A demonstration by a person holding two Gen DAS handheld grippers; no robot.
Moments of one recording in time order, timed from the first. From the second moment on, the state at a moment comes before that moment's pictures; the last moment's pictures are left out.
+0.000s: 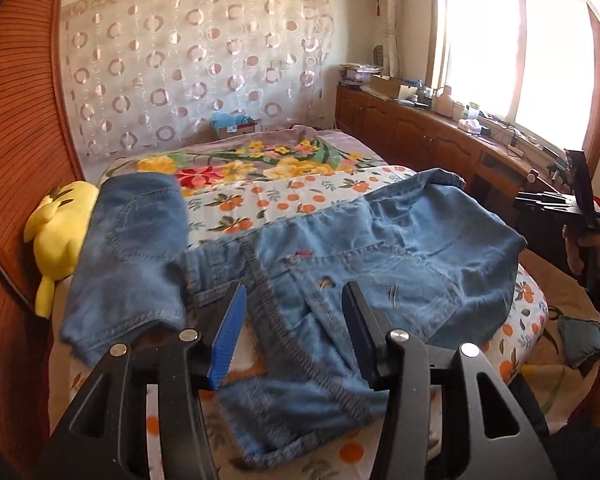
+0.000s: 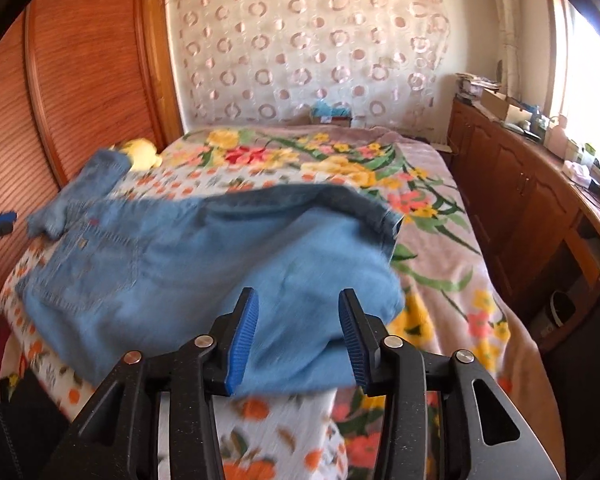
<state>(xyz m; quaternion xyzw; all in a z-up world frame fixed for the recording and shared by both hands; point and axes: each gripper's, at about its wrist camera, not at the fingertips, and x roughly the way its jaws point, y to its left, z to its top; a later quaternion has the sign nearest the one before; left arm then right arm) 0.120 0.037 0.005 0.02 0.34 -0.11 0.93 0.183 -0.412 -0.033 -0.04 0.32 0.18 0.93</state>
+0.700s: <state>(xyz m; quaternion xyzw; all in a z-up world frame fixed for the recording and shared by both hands) 0.276 -0.040 -0.037 0.07 0.39 -0.16 0.90 0.386 -0.414 -0.081 0.01 0.38 0.18 0.91</state>
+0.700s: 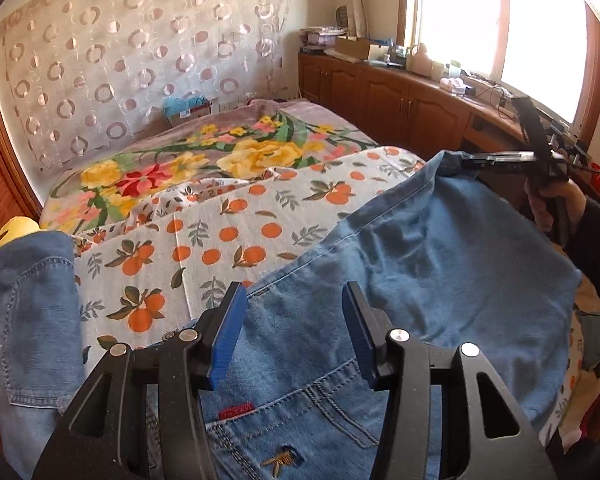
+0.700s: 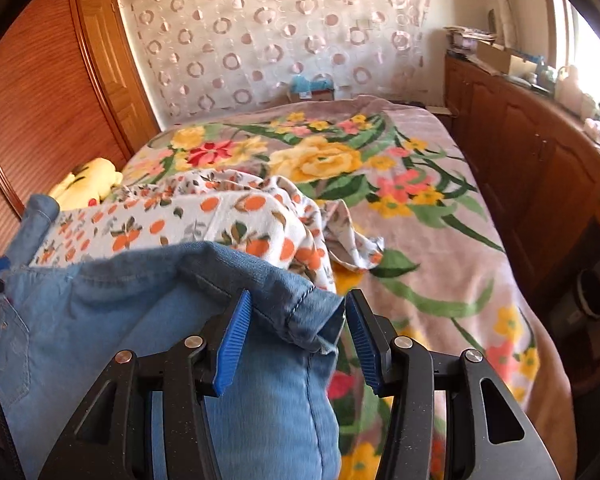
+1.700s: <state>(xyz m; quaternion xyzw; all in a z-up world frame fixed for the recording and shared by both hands) 0.203 -0.048 -0.043 0.04 0.39 -0.19 0.90 0.219 -0.462 -0.083 0.05 0.37 0.14 0.92</state>
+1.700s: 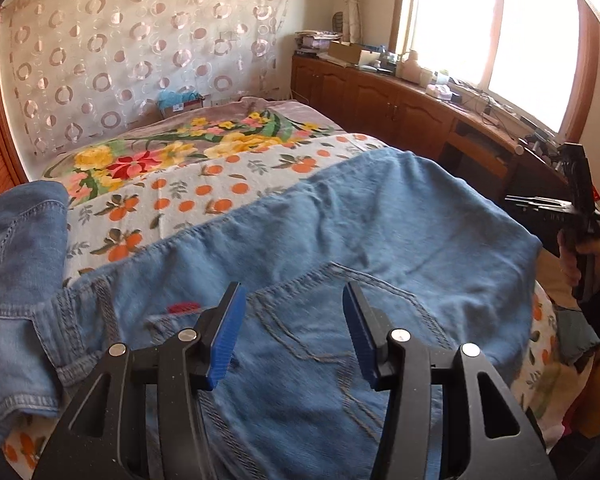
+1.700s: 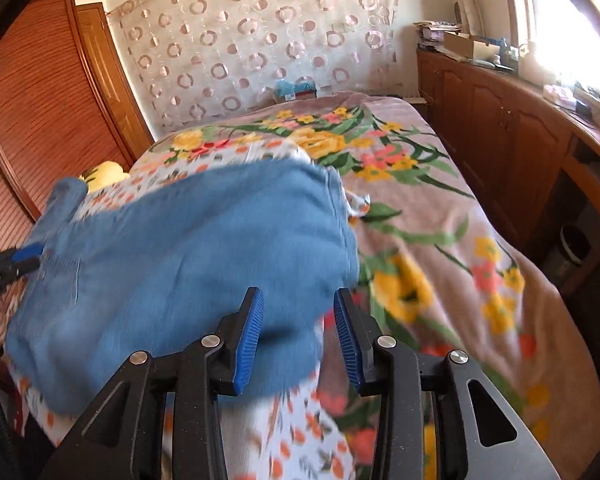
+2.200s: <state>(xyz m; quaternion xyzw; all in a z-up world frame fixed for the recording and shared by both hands) 0.146 -0.183 -0.033 0.09 0.37 -0.28 0.88 0.128 -0.466 -0.078 0.02 0.34 0.10 0.93</state>
